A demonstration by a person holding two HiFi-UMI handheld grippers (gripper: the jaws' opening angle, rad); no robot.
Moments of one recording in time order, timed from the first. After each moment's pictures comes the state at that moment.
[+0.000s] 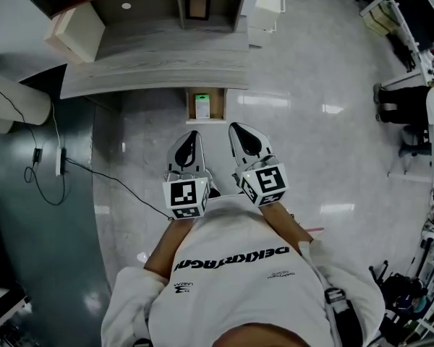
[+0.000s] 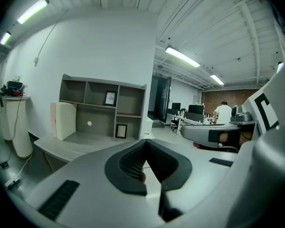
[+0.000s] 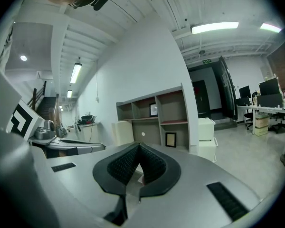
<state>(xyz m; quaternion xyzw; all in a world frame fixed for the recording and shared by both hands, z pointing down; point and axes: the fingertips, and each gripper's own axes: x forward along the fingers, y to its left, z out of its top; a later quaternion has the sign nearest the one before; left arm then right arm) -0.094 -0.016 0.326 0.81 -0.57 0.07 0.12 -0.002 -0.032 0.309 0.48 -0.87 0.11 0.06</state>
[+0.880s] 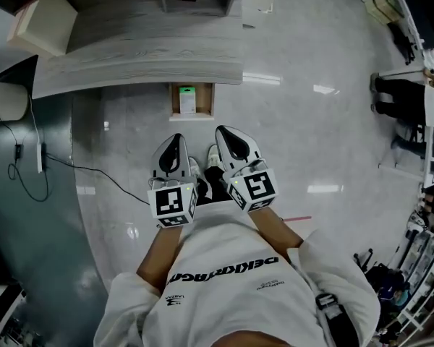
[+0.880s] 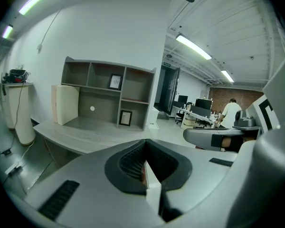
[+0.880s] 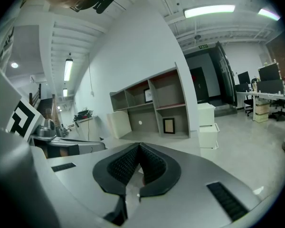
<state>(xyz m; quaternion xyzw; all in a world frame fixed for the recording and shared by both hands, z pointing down) -0.089 -0.056 0.382 0.78 -0.58 0.10 0.18 0.007 -0.072 0.369 0.47 -0.86 0.17 0.09</state>
